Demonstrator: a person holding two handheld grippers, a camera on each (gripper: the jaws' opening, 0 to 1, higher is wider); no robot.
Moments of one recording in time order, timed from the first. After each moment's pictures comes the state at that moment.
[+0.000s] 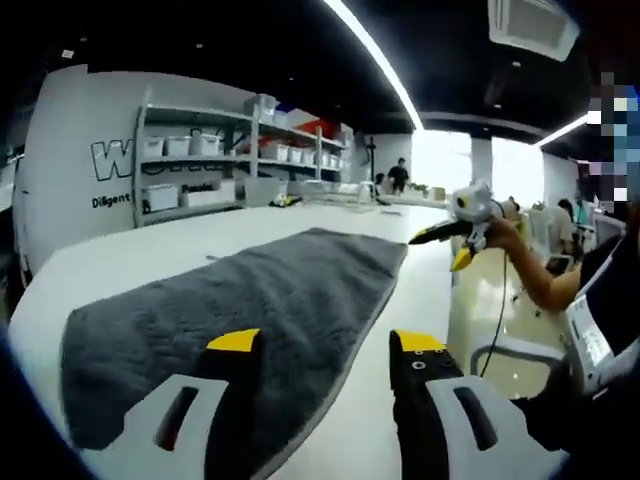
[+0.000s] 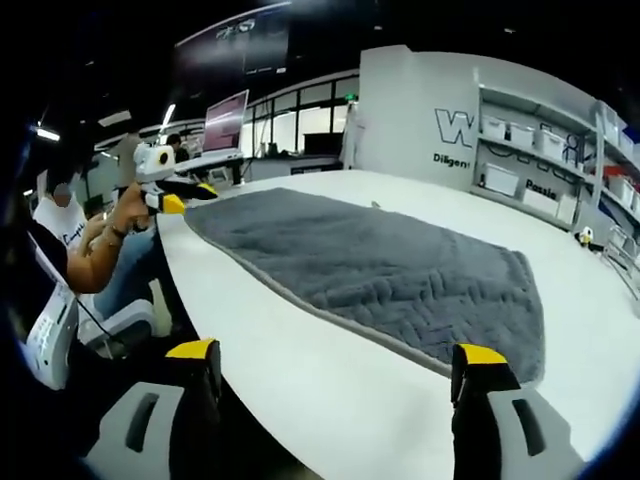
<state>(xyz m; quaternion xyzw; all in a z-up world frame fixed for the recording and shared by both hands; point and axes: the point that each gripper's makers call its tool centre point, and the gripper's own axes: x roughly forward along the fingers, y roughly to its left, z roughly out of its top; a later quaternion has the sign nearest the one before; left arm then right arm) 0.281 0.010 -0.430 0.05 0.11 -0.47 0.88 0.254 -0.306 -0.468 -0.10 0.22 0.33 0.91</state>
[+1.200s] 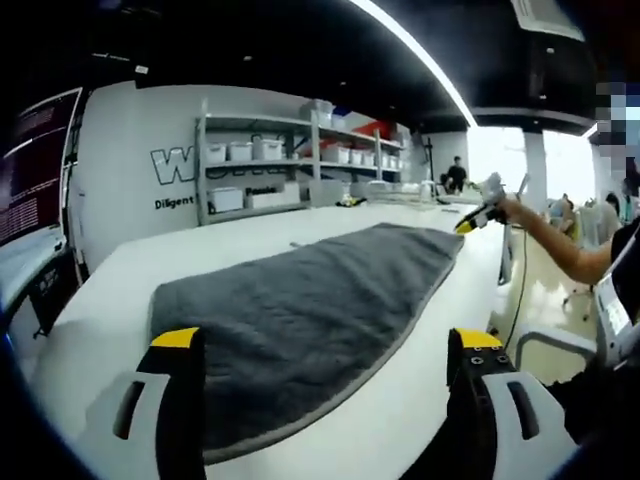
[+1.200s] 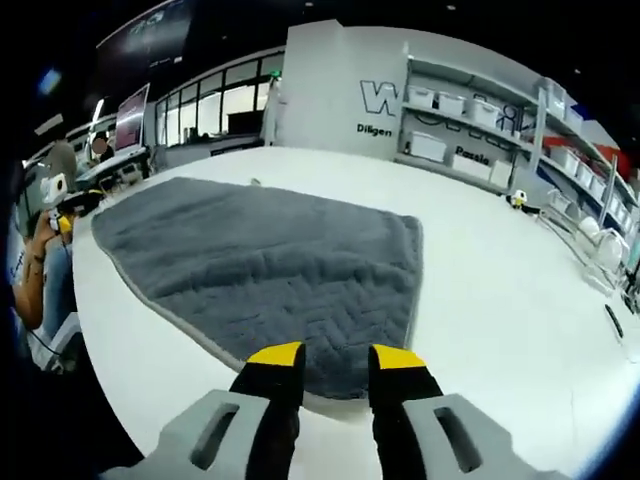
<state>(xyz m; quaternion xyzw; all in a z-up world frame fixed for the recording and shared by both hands) 0.284 0.104 -0.440 0.06 0.10 -0.35 0.93 0.341 -0.434 -0.481 -0.10 0.28 0.18 0.94</state>
